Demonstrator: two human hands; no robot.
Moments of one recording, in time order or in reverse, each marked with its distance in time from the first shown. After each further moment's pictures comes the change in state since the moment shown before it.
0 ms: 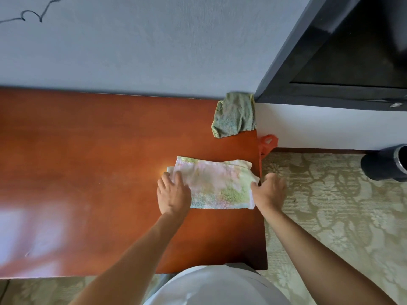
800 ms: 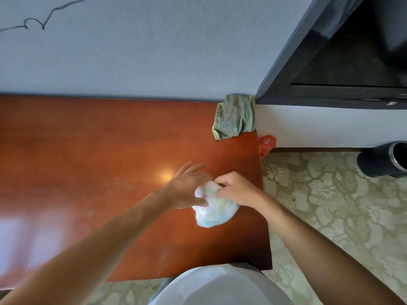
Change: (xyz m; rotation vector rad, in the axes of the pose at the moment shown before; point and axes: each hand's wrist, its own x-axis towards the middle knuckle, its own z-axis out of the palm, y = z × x) left_hand 0.030 -0.001 -0.072 0.000 -0.351 0.841; right_hand -0.045 -0.088 -0.034 0.178 -0.780 -0.468
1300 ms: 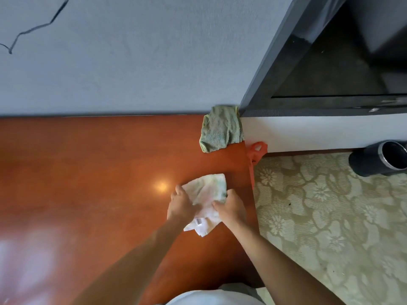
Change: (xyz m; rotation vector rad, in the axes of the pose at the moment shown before) left_hand 0.048 0.015 0.056 -0.588 0.136 -0.809; right_hand 0.033 0.063 0.041 0.063 0.467 0.405
